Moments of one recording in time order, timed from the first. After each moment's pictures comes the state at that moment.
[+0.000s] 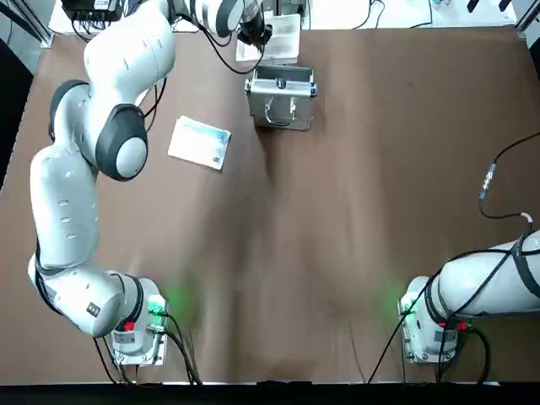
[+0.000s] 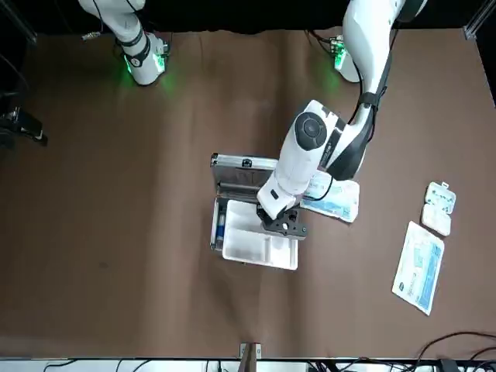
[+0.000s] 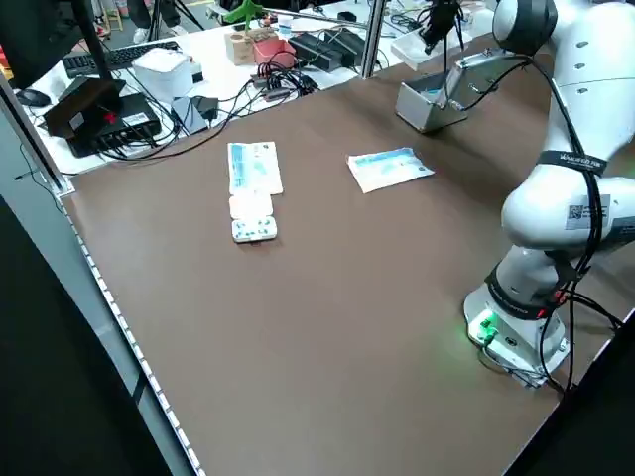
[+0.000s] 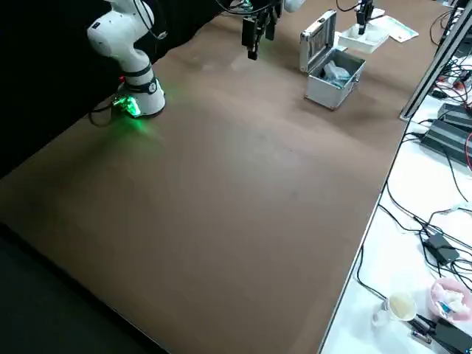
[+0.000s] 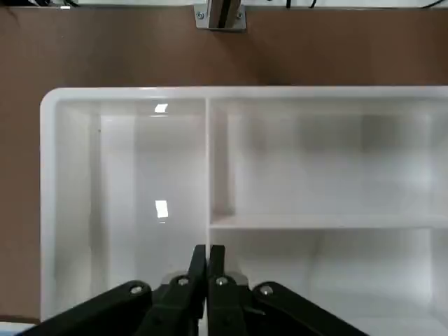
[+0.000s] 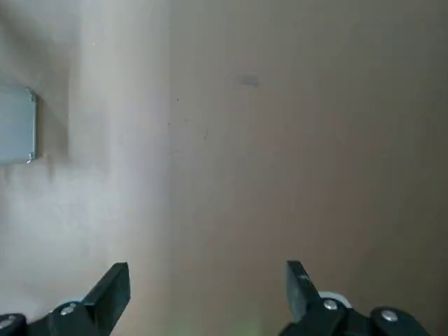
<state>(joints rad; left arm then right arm) -0.53 0.65 -0.11 -1.27 0.03 2.21 -0.52 0.03 0.03 -0.14 -1.52 0.04 1.53 -0.14</state>
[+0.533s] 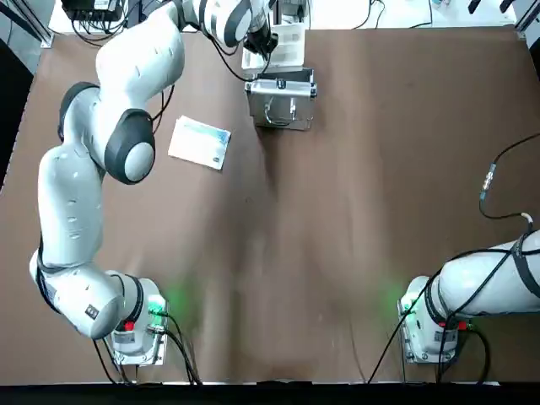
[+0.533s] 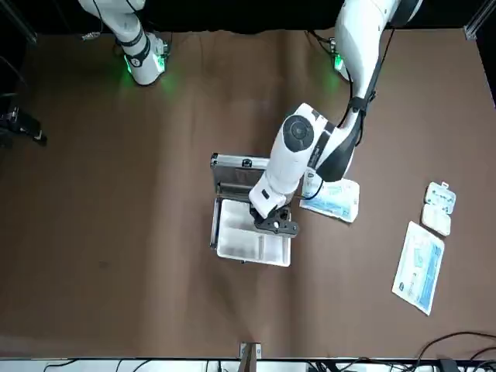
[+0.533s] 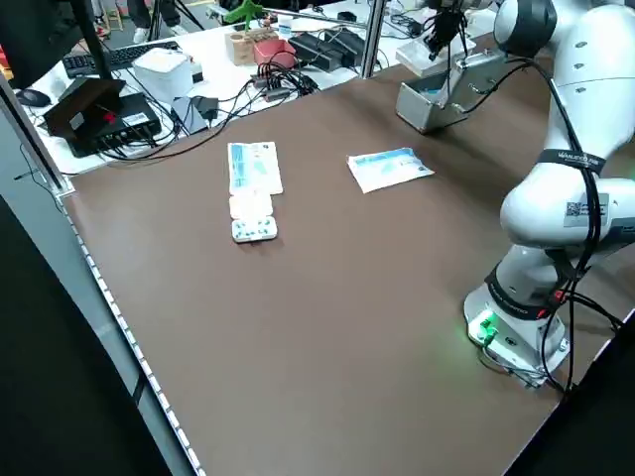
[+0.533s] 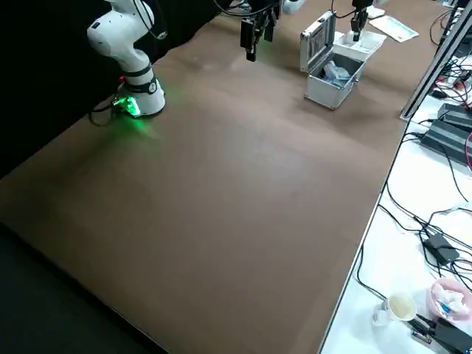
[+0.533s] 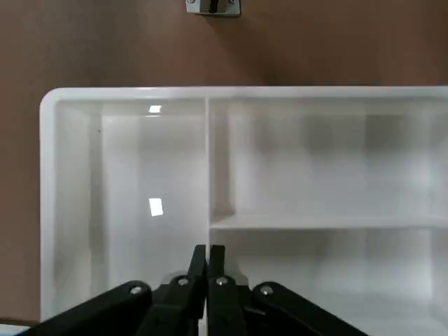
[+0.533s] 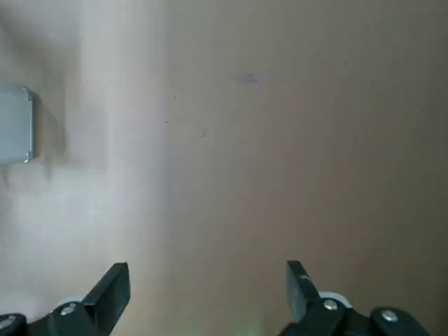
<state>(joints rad) -0.58 0.68 -0.07 -1.26 0.03 2.23 -0.56 0.03 0.03 -0.14 -1.52 0.04 1.53 -0.14</state>
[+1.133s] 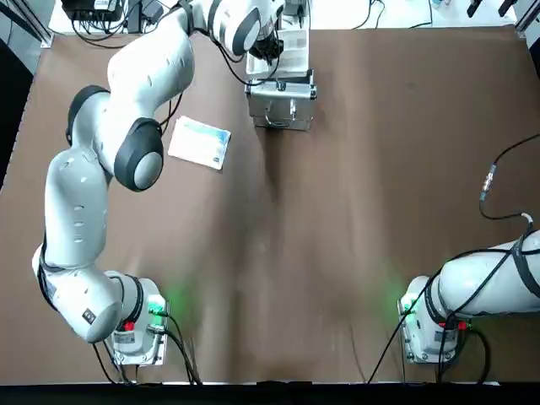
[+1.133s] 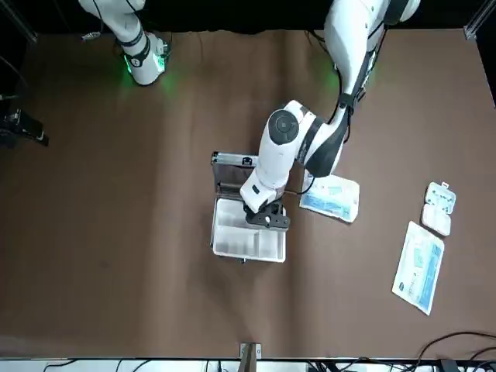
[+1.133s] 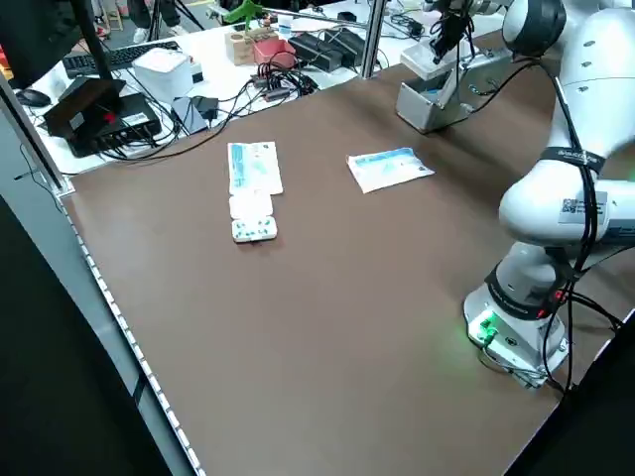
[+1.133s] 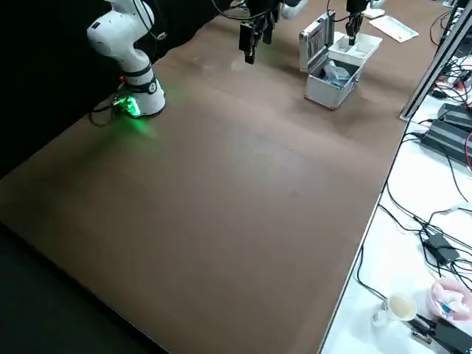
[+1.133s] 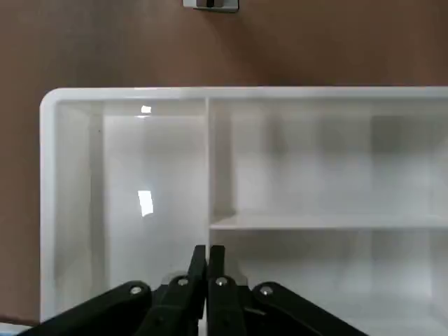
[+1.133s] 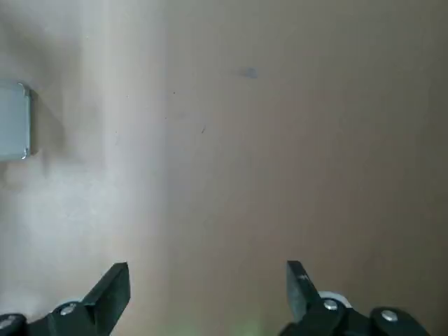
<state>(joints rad) -0.66 0.70 0.00 -1.25 0.03 2.25 -0.61 0.02 0.03 -0.14 -1.54 0.04 1.53 -0.14</state>
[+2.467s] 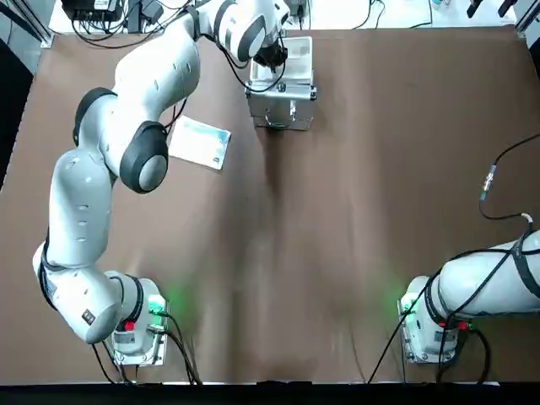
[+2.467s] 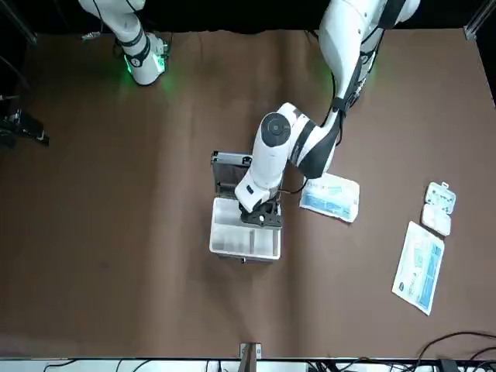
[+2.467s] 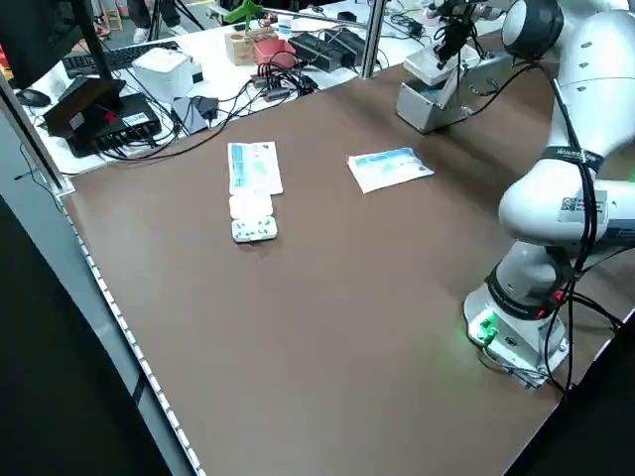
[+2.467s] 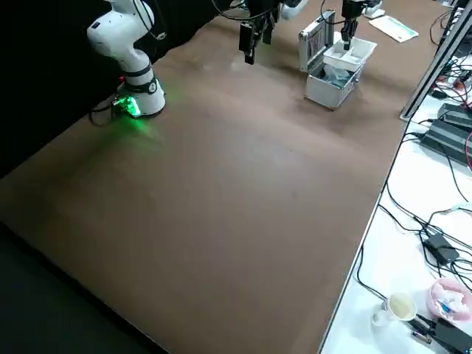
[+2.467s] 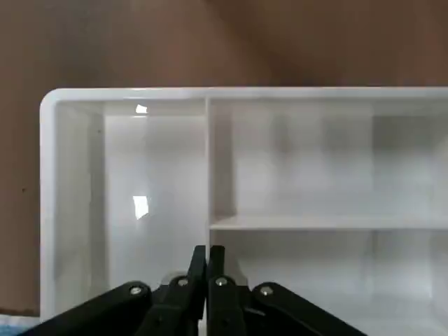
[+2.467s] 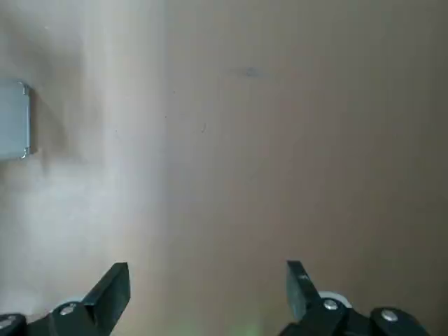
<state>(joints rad) -0.68 0.74 0.00 -1.23 0.03 2.23 -0.64 0.02 0.03 -0.14 -1.54 0.04 1.53 -0.15</state>
